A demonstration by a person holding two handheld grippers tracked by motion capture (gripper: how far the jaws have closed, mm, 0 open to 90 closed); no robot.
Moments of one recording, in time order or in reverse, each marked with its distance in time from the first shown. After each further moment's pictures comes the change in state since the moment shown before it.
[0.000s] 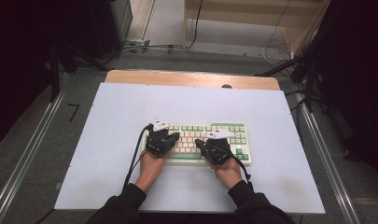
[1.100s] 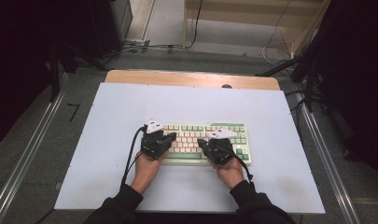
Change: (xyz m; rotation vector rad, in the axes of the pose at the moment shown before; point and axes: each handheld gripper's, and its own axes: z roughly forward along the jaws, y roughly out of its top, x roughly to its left) left arm 0.002 -0.001 -0.023 -0.041 -0.010 0.002; right arm -0.006 -0.002 -0.004 -0.003 -0.013 0.001
